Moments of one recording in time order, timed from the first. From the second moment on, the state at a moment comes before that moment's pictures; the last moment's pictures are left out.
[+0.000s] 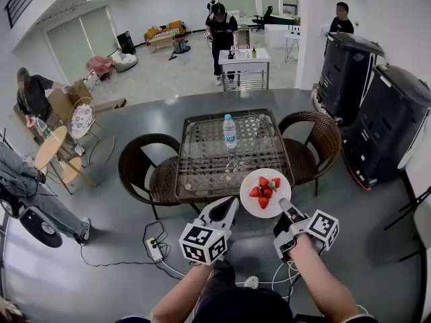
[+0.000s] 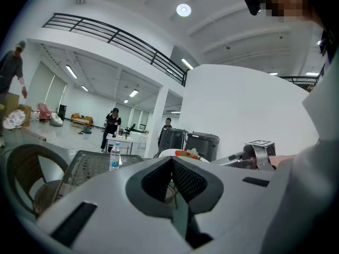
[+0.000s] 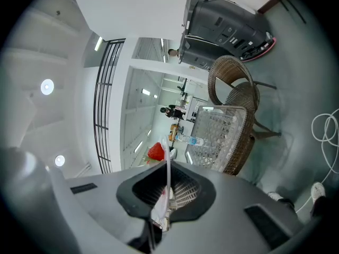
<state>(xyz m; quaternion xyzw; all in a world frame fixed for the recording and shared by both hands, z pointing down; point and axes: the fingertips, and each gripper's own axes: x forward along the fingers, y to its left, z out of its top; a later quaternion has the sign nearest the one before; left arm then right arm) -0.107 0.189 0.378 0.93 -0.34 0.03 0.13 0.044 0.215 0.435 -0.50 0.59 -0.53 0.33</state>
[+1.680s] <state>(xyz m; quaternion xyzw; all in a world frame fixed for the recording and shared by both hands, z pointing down) -0.060 -0.052 0.438 0.94 -0.28 0.06 0.18 0.107 -0.005 0.485 -0.56 0.54 -0.53 0.33</state>
